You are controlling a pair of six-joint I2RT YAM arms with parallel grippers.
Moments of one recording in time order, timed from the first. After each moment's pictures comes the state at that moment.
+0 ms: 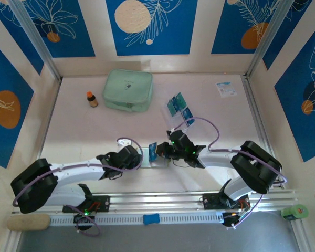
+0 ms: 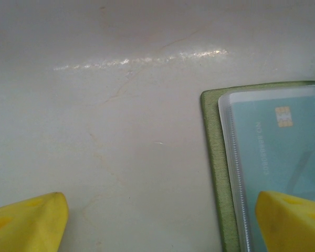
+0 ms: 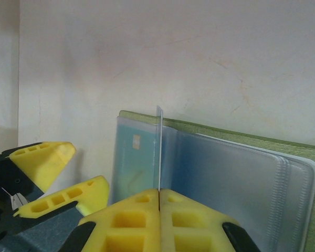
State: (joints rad) left arm -0.93 1.24 0.45 -0.23 -0.40 -0.73; right arm 0.83 1.48 0.53 0.27 -0.19 1.00
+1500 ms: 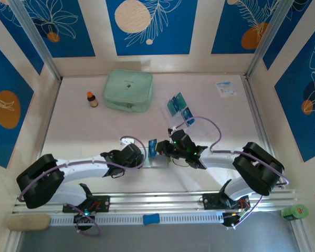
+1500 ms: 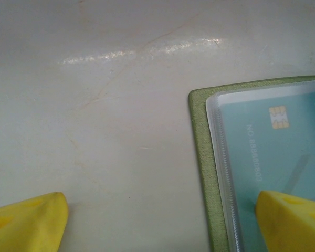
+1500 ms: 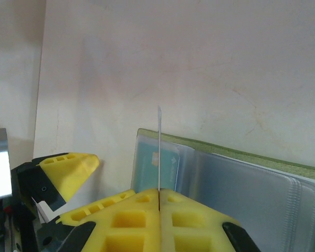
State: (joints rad) left arm -0.93 1.32 0.50 -0.24 -0.37 -0.71; right arm 0.83 1.46 0.51 0.35 -0.16 1.00
